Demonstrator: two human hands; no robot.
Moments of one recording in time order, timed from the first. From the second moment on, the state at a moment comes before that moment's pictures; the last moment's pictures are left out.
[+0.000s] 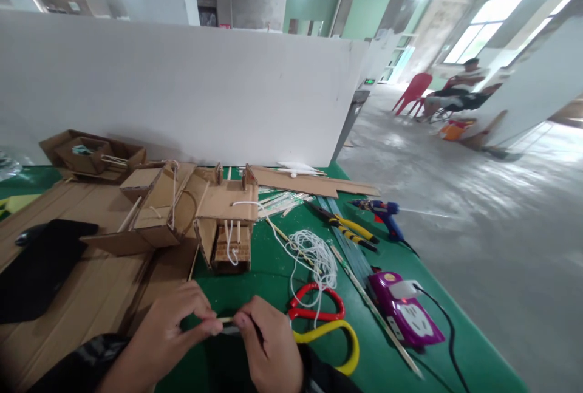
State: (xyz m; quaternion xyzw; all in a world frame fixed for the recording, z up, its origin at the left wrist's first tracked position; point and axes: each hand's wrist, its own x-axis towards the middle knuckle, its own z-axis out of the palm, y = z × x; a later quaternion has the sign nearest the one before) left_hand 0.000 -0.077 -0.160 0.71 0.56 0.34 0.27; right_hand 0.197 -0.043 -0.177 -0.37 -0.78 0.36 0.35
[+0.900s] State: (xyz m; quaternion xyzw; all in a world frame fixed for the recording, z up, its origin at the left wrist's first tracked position) left_hand 0.004 -0.079 -0.165 0.69 0.57 0.34 0.27; right_hand 0.196 -0.041 -0.183 -0.37 -0.78 0.37 0.34
